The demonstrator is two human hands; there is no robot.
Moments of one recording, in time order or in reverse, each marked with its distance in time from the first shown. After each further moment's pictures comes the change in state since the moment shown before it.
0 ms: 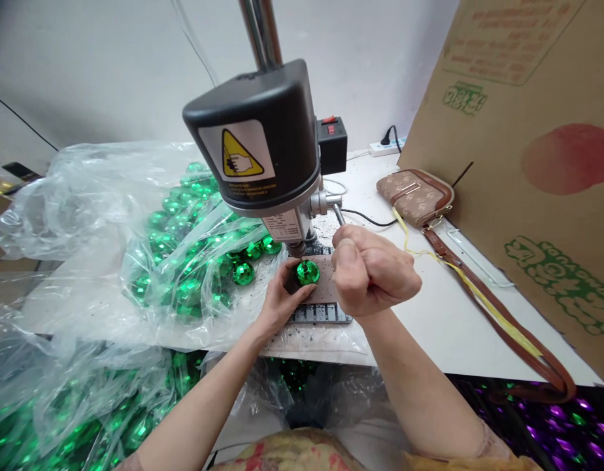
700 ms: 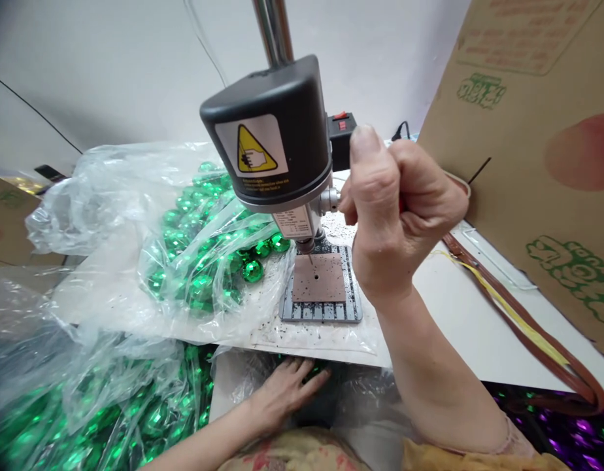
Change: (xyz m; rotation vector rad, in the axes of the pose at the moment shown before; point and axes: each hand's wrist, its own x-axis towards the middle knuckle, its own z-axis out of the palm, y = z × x) left_hand -0.157 -0.019 -0.027 0.958 -0.564 0.646; right_hand 0.049 -0.010 0.028 -0.040 0.176 0.312
